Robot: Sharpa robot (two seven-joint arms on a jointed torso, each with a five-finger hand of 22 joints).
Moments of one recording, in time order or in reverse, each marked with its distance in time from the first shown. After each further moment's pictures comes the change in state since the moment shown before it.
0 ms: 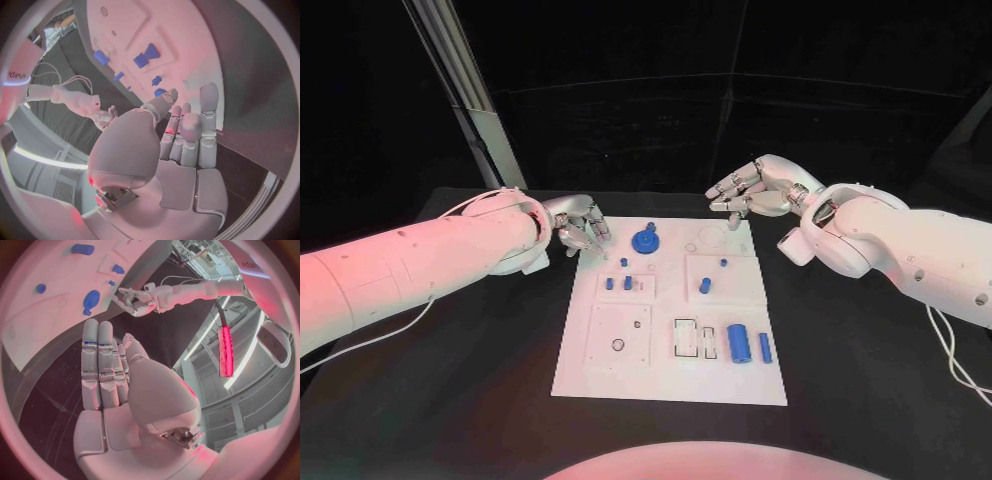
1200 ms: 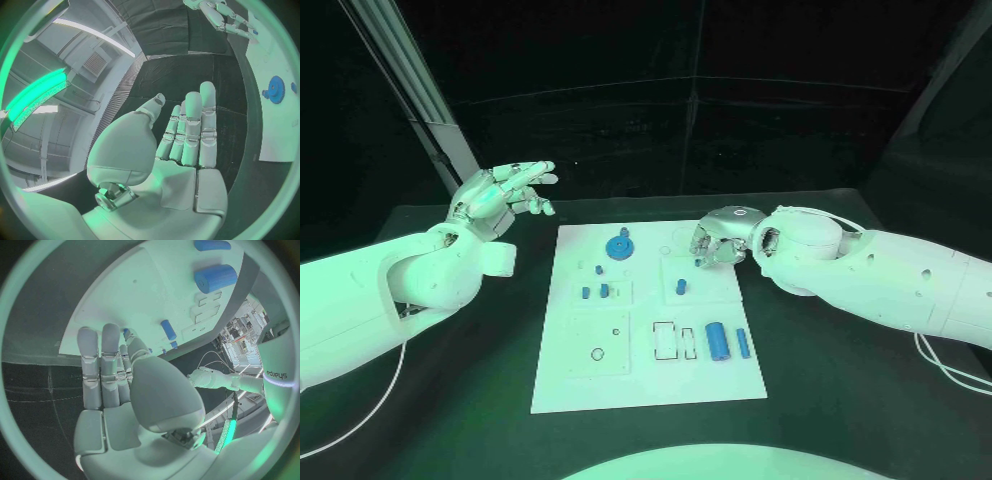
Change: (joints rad) left arm -0.004 -0.164 -0.014 0.217 1.211 -0.036 0.498; left_hand -0.115 0.037 -0.159 0.164 0.000 -0.010 -0.009 0.052 -0.006 0.006 -0.006 0.170 0.034 -0.147 0.006 -0.175 -0.271 -0.001 -0.057 0.009 -0.159 -0.117; right arm -0.072 0.019 -0.018 0.042 -0.841 0.103 -0.303; right_hand -0.018 -0.044 0.091 -0.008 -0.139 -0.010 -0.035 -0.018 -0.022 -0.032 -0.016 -0.062 -0.002 0.001 -0.020 0.434 0.241 -0.016 -0.025 -0.008 0.479 0.441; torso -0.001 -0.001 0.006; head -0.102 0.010
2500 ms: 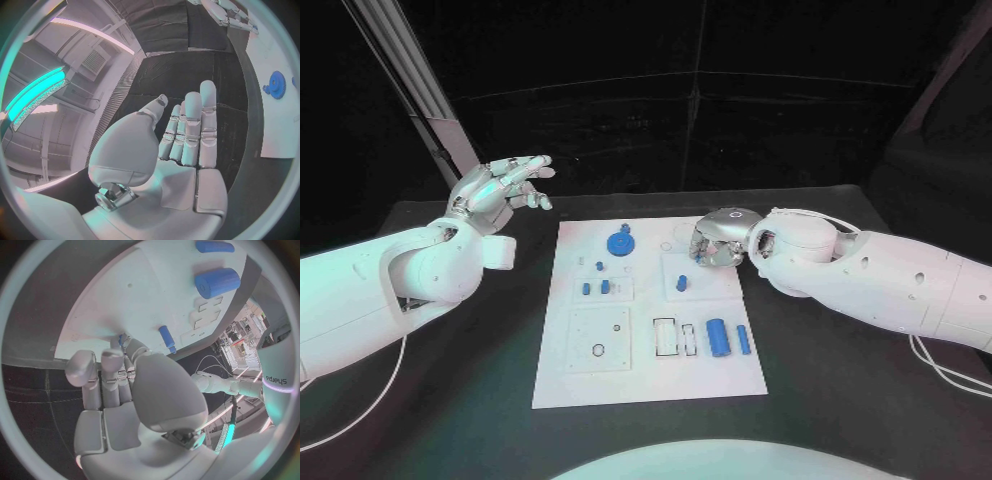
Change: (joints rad) left arm 0.000 0.001 -0.002 -0.019 0.022 -0.010 0.006; left_hand 0.035 0.026 -0.019 -0.005 0.004 0.007 -0.007 0.021 0.000 -0.020 -0.005 0.035 -0.003 0.004 -0.004 0.011 -0.010 0.000 0.031 -0.005 -0.003 -0.005; right arm -0.018 0.023 0.003 -0.007 -0.039 0.009 0.003; right_hand -0.036 -0.053 0.327 0.000 -0.054 0.103 -0.005 0.003 0.006 0.099 -0.012 -0.006 0.001 0.000 -0.007 0.369 0.294 -0.047 0.063 -0.009 0.287 0.364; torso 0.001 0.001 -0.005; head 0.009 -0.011
